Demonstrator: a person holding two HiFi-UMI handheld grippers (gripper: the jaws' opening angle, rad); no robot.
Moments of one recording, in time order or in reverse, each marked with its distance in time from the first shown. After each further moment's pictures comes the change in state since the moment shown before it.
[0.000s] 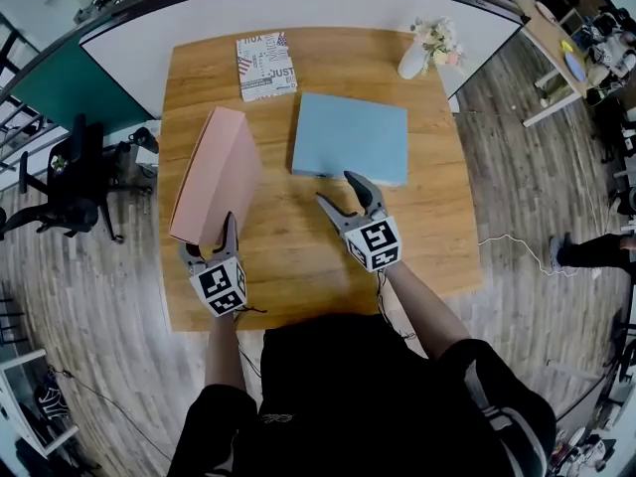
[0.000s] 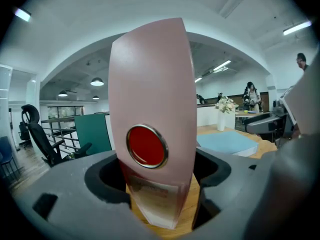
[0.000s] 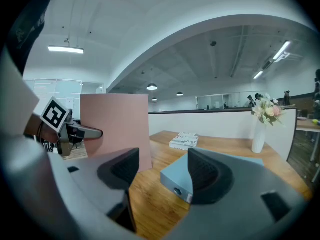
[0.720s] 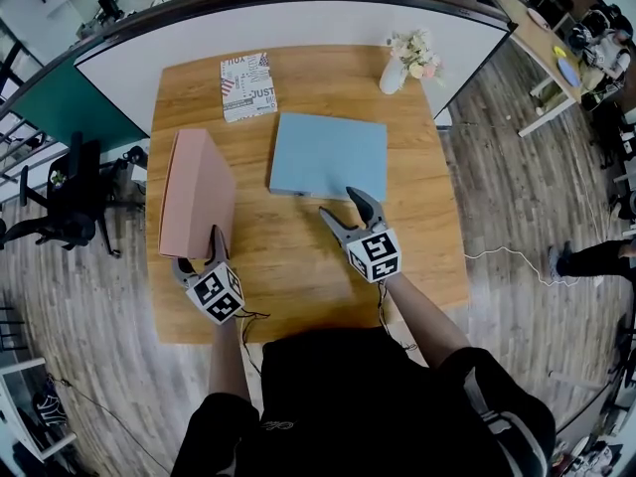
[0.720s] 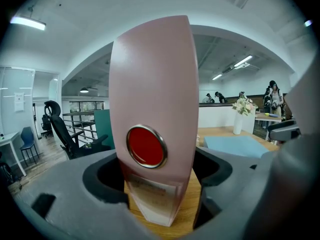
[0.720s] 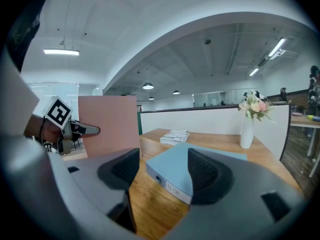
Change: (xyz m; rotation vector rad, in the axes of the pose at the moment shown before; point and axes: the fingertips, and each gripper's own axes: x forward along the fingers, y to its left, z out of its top) left arm -0.004 -0.019 0.001 -0.103 0.045 0.212; right arm -0.038 -0.059 -0.017 0.035 0.018 -0.021
